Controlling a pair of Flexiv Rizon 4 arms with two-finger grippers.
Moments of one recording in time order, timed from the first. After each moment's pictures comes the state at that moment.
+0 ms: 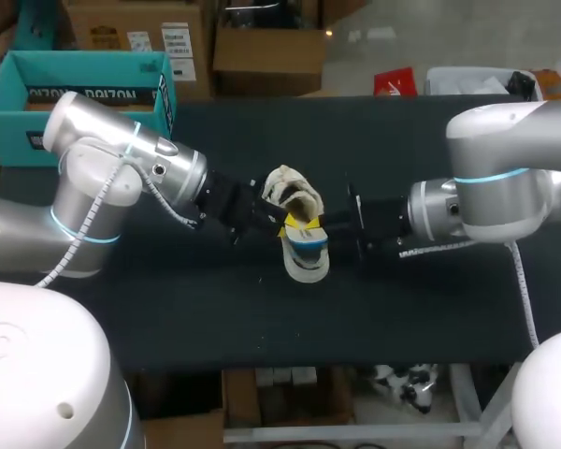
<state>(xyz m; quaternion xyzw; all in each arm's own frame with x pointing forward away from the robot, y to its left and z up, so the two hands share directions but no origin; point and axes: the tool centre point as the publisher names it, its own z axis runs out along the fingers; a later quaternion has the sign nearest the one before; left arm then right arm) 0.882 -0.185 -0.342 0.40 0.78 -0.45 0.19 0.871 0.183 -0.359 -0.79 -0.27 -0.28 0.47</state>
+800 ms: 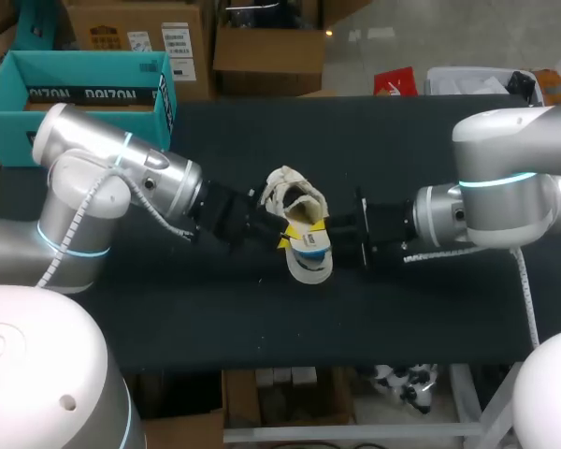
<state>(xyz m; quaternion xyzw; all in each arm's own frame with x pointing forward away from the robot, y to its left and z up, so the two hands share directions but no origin) 0.840 -0.188 -0.322 0.44 0.74 -0.47 0.21 0.867 0.174 -0.361 -0.80 -0.25 -0.28 0.47</state>
